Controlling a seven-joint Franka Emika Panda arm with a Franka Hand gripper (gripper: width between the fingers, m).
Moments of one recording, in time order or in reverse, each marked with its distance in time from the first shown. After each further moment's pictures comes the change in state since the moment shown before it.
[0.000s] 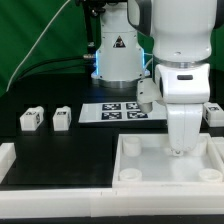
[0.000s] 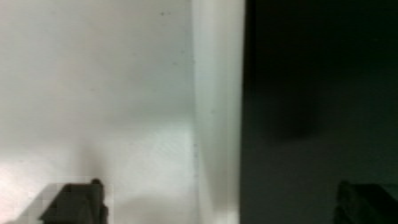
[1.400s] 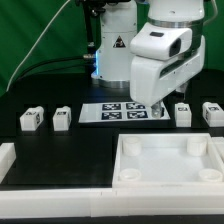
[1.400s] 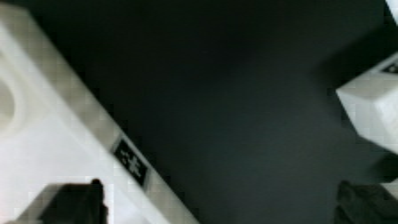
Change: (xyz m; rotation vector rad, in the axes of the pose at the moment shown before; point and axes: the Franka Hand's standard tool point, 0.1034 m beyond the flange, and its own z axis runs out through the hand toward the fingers) arm -0.010 -0.042 -0.042 -0.044 -0.007 0.647
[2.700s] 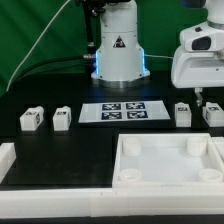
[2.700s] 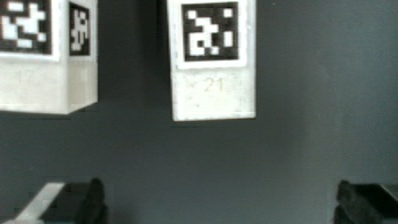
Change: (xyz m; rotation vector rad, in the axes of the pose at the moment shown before) arm 0.060 -0.103 0.014 0.039 0.007 0.867
